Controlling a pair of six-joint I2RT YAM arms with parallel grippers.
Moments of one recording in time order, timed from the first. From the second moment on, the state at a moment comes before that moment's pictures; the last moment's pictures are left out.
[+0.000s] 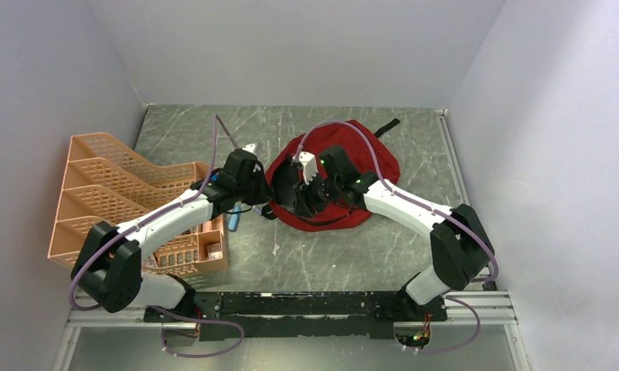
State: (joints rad) left arm -0.60 1.37 0.87 -0.25 0.01 -0.67; right arm 0.69 1.54 1.04 -0.30 -0.49 -0.04
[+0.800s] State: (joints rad) left arm -0.60 1.36 0.87 -0.27 0.00 -0.67; right arm 0.69 1.61 1.18 -0.10 0.07 0.36
